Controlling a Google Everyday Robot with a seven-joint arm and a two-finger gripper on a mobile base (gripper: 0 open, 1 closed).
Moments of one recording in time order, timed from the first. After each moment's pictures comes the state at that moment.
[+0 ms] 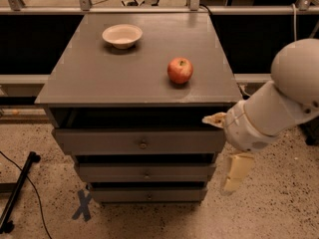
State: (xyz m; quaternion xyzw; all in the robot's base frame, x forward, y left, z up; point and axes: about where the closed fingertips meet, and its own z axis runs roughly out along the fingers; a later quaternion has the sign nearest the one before) arm 0.417 -0.127 0.804 -0.72 0.66 0.10 0.19
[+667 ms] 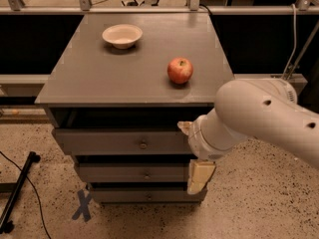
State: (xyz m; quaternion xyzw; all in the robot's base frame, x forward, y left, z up) arm 0.446 -0.073 0.750 -0.73 0.65 0.03 0.21
